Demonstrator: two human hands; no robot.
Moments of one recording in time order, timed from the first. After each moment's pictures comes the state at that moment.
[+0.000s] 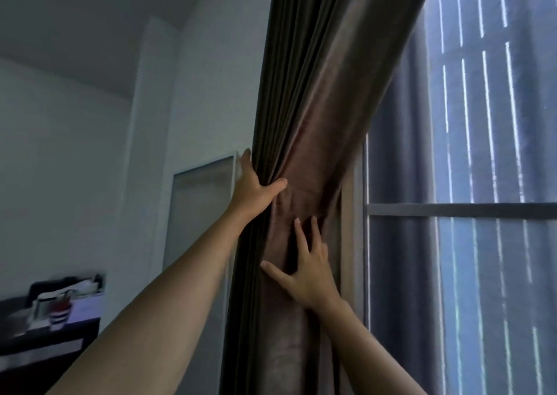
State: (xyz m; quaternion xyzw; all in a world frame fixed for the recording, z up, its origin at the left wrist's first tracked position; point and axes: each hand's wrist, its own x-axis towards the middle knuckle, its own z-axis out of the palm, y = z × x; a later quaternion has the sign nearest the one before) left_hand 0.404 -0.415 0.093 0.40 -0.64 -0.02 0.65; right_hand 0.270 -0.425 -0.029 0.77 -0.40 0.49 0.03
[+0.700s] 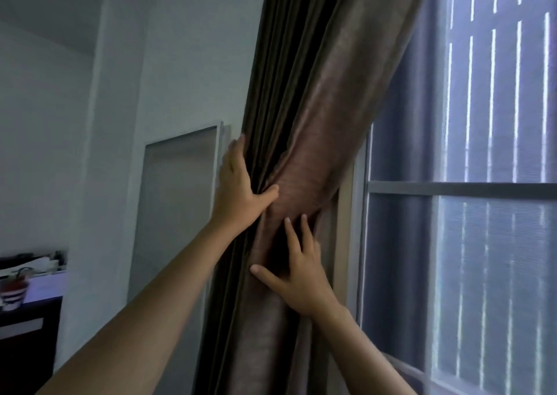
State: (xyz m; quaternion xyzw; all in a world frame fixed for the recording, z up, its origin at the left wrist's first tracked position) left_hand 0.415 -0.425 0.041 0.35 -0.67 0.14 0.64; right_hand 0.270 -0.413 -0.059 0.79 -0.41 0.46 0.03
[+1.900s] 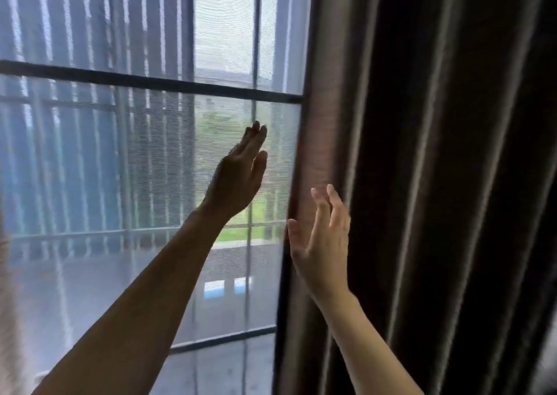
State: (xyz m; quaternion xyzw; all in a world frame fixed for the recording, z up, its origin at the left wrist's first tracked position) left_hand -0.071 -0.054 -0.058 -0.06 -0.80 -0.10 0.58; right_hand -0.109 0.097 -0.151 0.32 -0.71 0.46 0.42
